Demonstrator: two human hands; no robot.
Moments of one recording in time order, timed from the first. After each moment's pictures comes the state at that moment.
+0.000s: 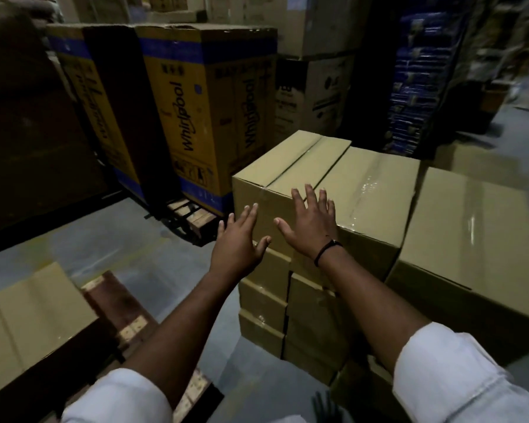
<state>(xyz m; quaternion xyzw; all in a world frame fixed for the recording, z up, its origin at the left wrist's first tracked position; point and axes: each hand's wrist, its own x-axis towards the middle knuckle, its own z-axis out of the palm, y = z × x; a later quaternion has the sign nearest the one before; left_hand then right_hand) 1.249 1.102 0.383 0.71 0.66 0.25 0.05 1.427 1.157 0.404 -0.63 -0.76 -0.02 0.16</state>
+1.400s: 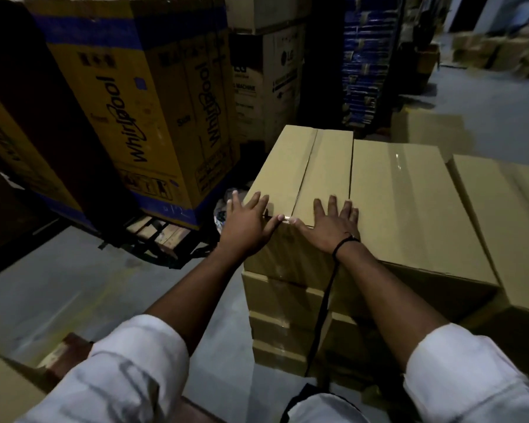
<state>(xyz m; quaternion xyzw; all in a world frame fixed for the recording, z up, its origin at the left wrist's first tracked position) 1.157 1.375 0.371 0.81 0.56 0.14 0.06 1.364 1.345 0.370 -0.77 -0.63 0.07 0.01</state>
